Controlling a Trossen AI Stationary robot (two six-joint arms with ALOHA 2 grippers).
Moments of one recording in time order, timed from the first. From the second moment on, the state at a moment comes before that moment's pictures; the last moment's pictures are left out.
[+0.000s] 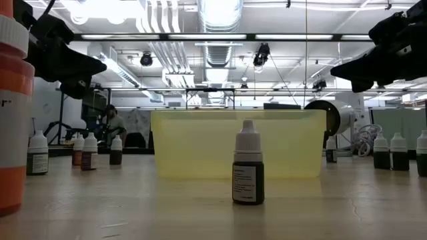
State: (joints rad) left arm -0.10 0.15 0.01 0.04 -0.13 -0.23; right arm -0.04 0.09 0.01 0.02 0.08 0.03
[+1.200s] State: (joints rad) left arm -0.10 0.15 0.01 0.20 -0.13 -0.63; right arm -0.04 0.09 0.01 0.14 0.08 0.34
